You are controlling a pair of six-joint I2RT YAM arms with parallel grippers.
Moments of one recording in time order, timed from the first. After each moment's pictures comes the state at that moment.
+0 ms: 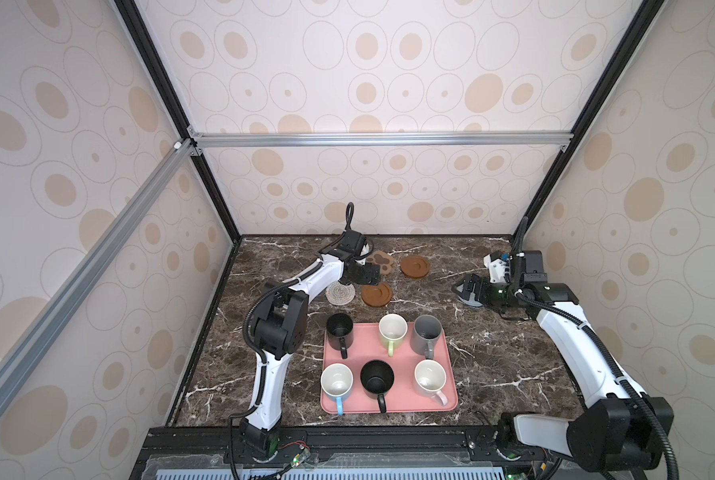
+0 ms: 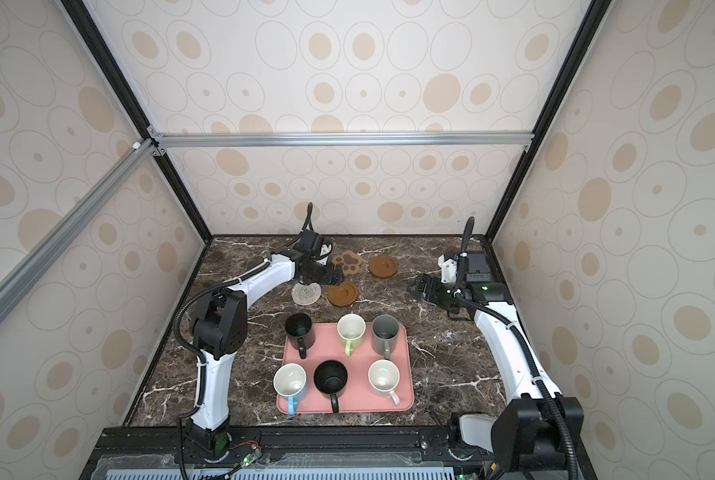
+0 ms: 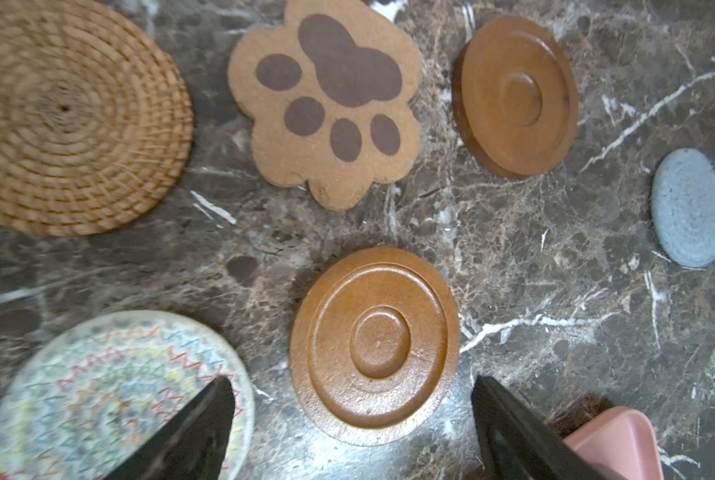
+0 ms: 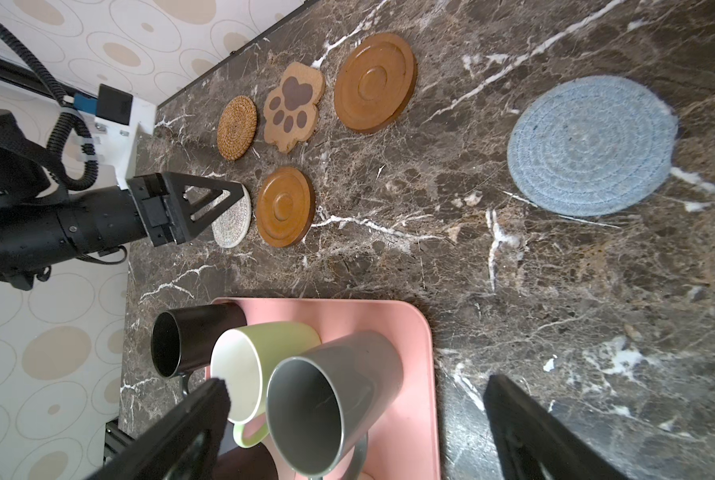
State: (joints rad) left arm -0.42 2.15 1.77 -0.63 0.17 -0.29; right arm 0.02 1.26 1.12 -0.76 -0.43 0.35
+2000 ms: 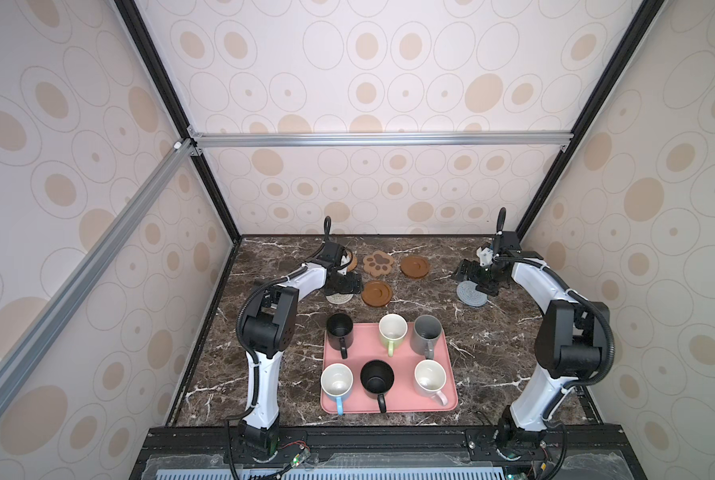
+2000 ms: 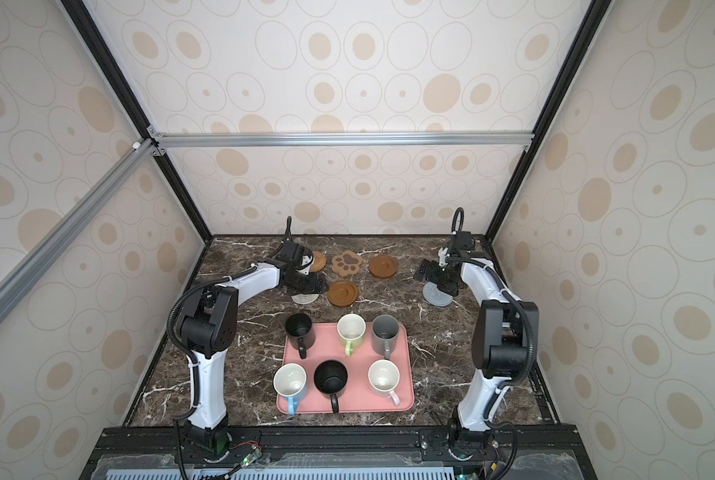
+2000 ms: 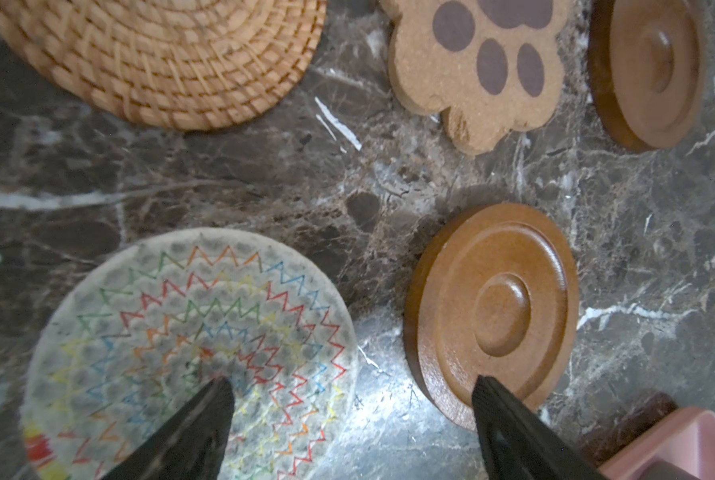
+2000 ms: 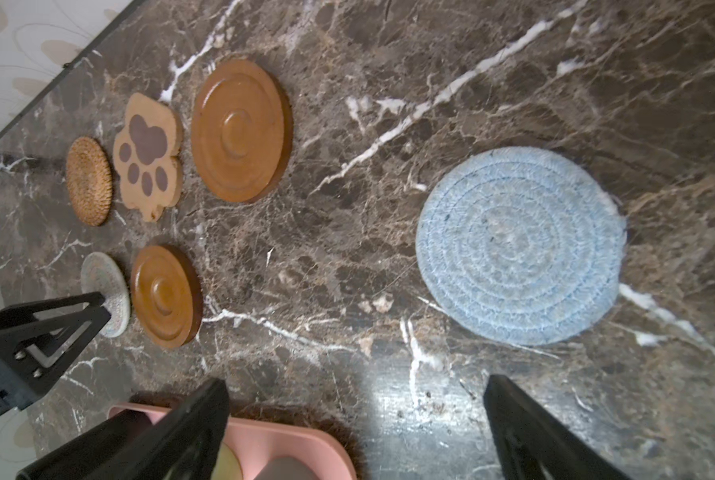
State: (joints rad) left arm -0.33 2.11 1.53 -0.49 0.26 -0.29; right arm -0.05 1.86 1.46 -0.74 -0.34 0.30
